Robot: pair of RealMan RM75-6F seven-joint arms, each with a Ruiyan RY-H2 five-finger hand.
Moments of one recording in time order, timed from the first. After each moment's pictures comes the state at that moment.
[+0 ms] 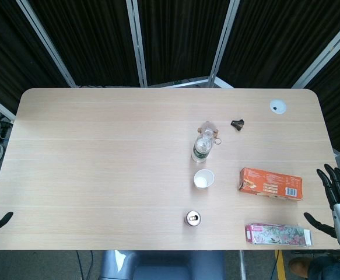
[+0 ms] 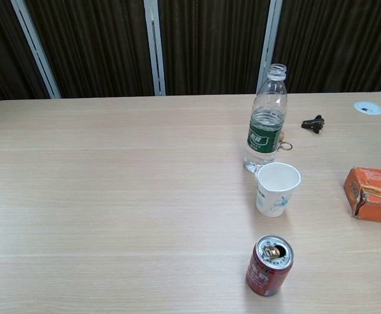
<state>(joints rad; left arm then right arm) 0.05 -1.06 -0.02 -1.77 1.61 1.68 0.16 0.00 -1.00 0.06 -1.70 -1.68 1.68 -0.03</state>
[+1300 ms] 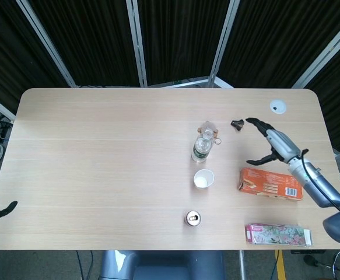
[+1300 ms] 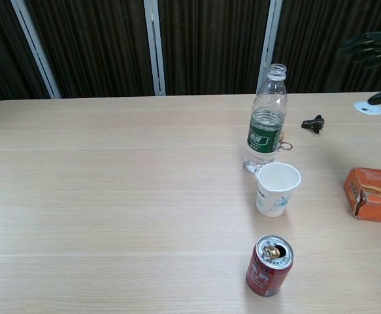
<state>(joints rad) -0.02 -1.12 -0.10 -1.77 1.43 1.56 0.26 0.69 -1.18 0.15 -1.19 -1.62 0.80 0.99</state>
